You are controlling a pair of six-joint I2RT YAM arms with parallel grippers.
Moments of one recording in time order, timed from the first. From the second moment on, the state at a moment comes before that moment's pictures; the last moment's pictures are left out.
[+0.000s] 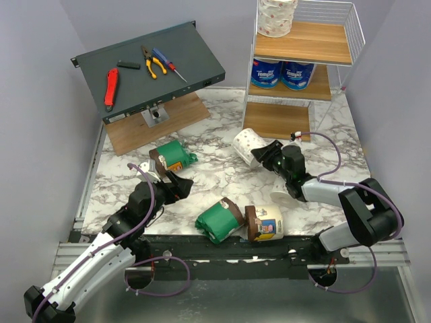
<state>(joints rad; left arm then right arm) -0.66 0.42 0.33 -0.27 -0.23 -0.83 0.44 1.46 0.48 0.64 0.07 0.92</state>
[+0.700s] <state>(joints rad) -0.66 0.43 0.33 -0.27 -0.23 -0.84 0.44 1.32 0.58 0.42 0.05 0.76</state>
